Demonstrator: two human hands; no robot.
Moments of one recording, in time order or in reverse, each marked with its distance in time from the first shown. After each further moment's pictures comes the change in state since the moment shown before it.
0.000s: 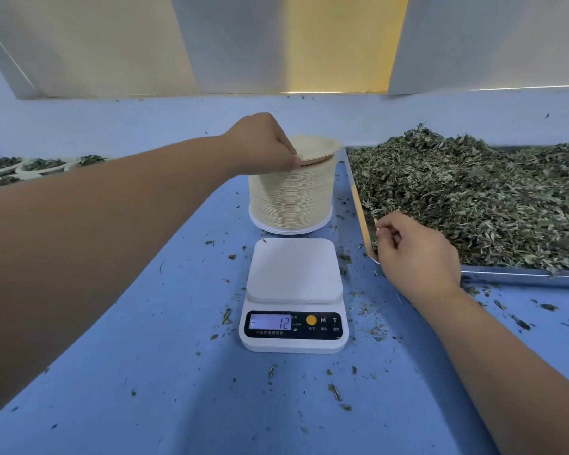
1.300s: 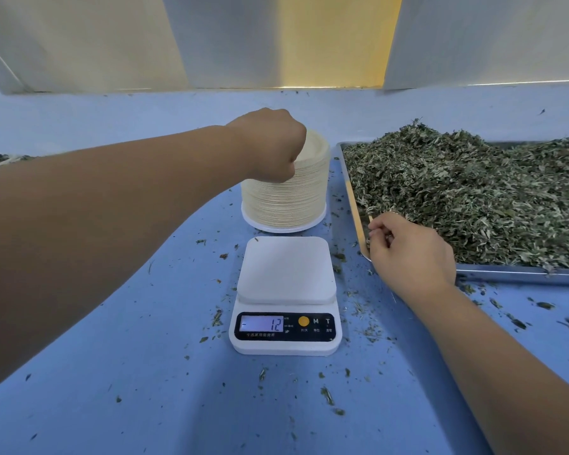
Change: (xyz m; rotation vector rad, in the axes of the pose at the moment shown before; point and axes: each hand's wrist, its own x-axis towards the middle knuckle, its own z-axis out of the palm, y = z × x) left_hand 0.006 0.016 0.011 0.800 0.003 0.419; right_hand 0.003 0.001 0.001 -0.033 -0.030 0.012
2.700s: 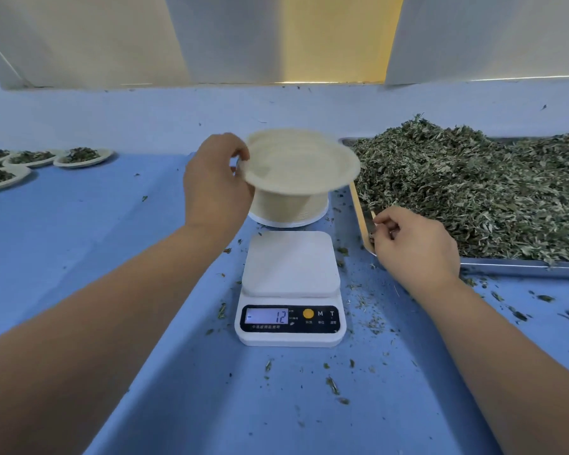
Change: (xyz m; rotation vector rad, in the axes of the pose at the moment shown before) left_hand -0.079 0.016 0.073 -0.855 0.807 -0.573; right_hand 0.000 0.001 -0.001 0.044 -0.011 0.032
